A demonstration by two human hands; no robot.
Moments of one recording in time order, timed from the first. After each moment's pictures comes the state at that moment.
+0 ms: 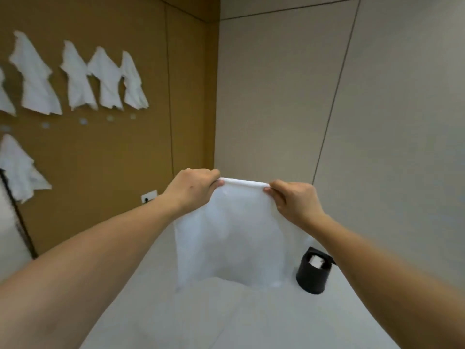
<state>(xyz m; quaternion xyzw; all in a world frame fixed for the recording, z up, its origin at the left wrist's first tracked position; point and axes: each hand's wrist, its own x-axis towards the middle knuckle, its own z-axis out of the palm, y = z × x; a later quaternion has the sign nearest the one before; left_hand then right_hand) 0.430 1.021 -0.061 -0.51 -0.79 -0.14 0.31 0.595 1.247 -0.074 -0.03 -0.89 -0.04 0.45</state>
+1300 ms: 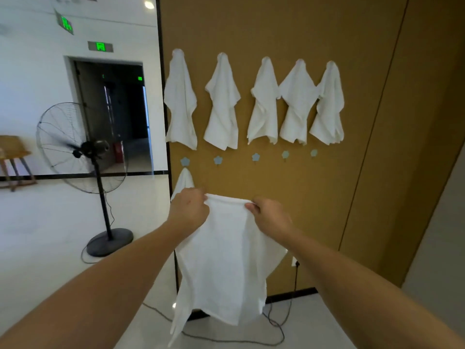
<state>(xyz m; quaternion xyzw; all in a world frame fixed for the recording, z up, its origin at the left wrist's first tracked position) -0.276 0.668 -0.098 0.02 -0.94 -0.16 0.29 -0.322 0.888 -0.118 0.19 -0.93 0.24 0.18</state>
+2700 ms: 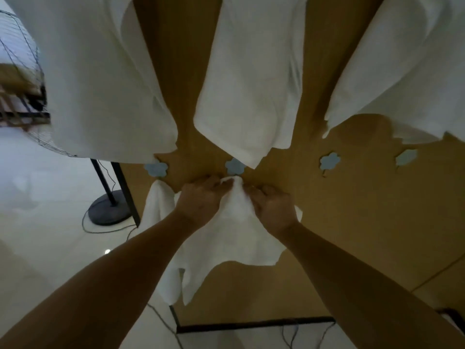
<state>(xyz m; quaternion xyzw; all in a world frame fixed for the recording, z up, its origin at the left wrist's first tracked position) -0.807 0.547 -0.198 -0.15 -0.91 0.00 0.37 -0.874 0.746 -0.228 0.37 -0.82 0.16 0.39</state>
